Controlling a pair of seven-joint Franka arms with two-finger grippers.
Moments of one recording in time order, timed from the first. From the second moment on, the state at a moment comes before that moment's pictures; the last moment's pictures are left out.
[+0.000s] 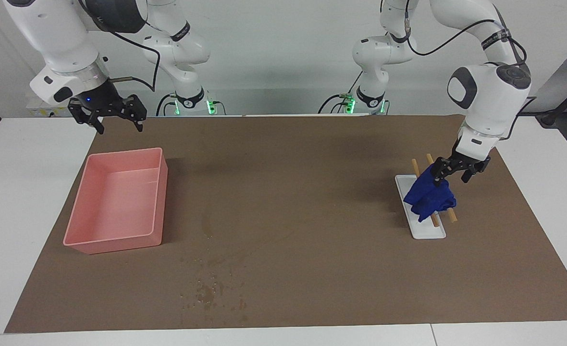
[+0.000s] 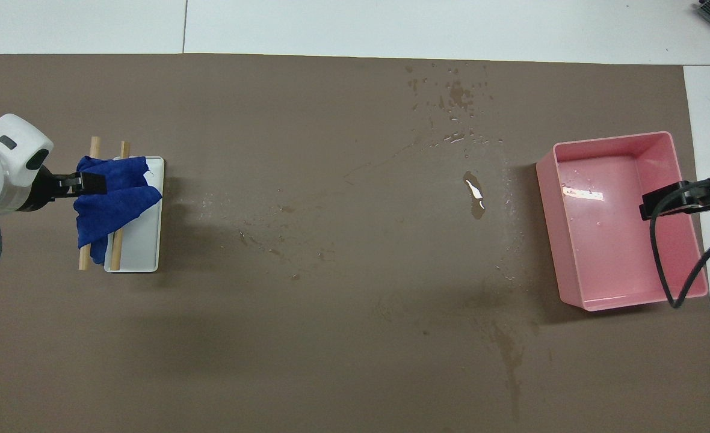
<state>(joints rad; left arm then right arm) 0.06 0.04 -0.03 -2.03 0.00 2.20 -0.05 -0.02 0.00 0.00 -1.57 -0.06 1.50 -0.09</state>
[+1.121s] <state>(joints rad) 0.06 0.01 -0.03 -1.96 -0.28 2.12 -0.16 0.01 -0.03 0.01 -1.66 0.38 1.52 0.61</state>
